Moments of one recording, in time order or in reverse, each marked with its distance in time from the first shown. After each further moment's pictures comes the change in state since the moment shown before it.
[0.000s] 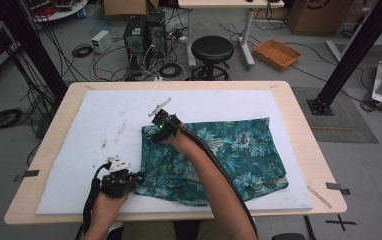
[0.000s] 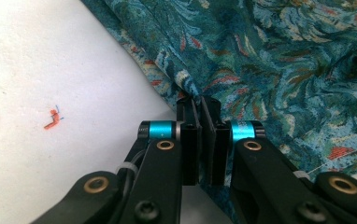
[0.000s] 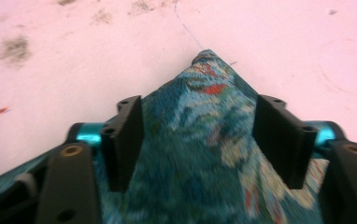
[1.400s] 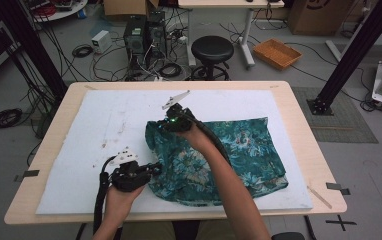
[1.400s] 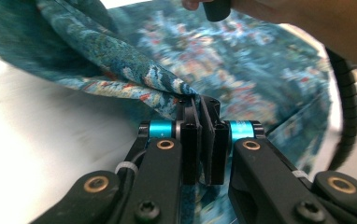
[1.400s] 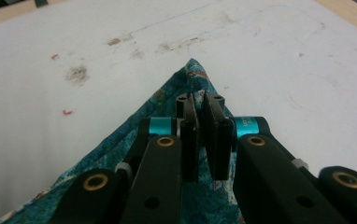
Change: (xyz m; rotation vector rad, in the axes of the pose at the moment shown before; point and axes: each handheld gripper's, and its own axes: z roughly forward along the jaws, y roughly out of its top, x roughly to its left) left arm -0.034 0.040 -0.006 -0.187 -0.264 -0.036; right arm -0.009 -0.006 -0.062 -0.144 0.076 -0.020
